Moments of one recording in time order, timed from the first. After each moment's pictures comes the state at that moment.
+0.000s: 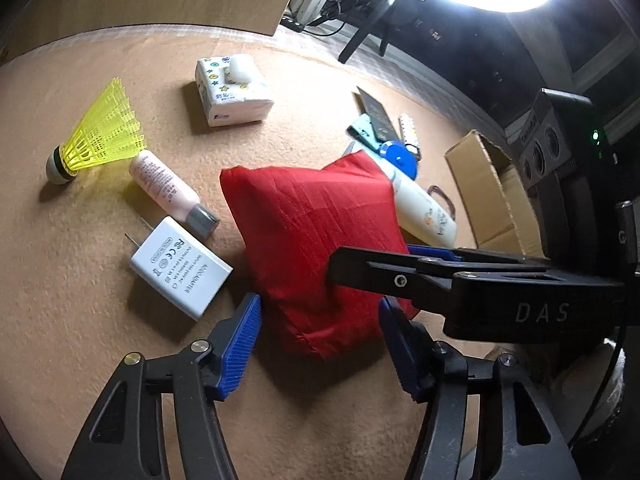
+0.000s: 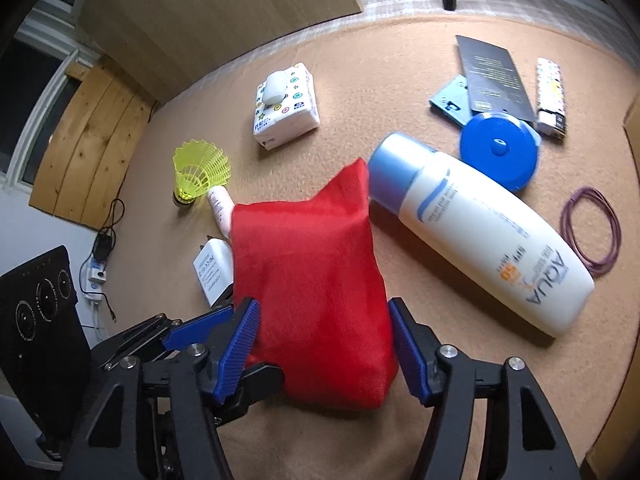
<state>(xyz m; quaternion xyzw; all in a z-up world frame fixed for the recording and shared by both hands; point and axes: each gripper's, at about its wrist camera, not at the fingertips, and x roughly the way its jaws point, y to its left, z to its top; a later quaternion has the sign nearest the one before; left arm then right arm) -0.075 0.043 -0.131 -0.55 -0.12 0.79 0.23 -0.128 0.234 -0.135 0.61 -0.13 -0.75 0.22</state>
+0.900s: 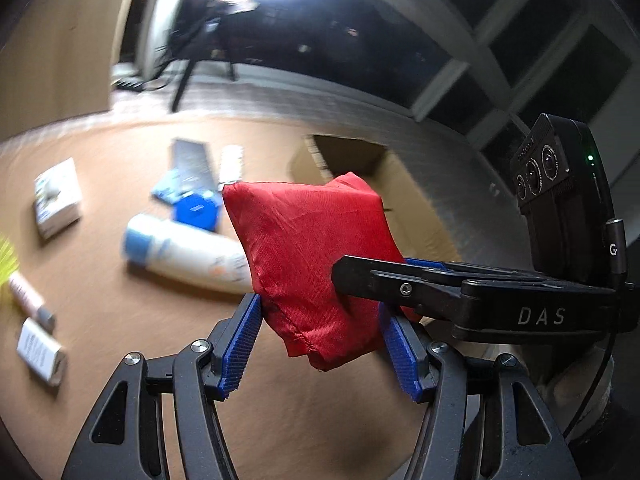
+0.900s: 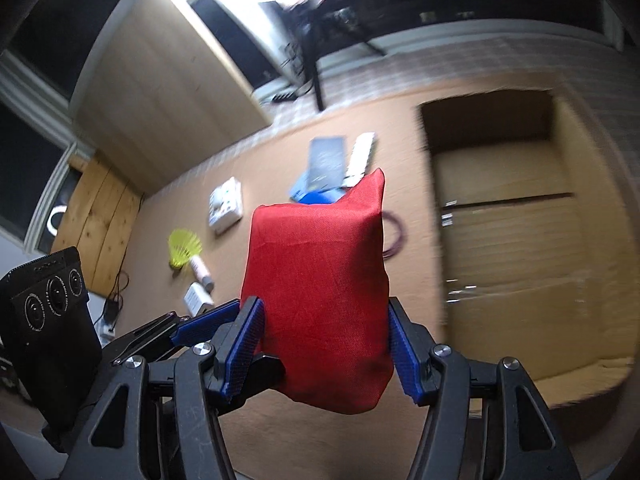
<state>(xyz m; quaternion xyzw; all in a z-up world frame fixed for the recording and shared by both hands) -0.056 0.197 -0.057 -0.48 -0.06 0.79 0.36 -0.066 0.389 -0.055 0.52 -0.20 -0.82 0.13</state>
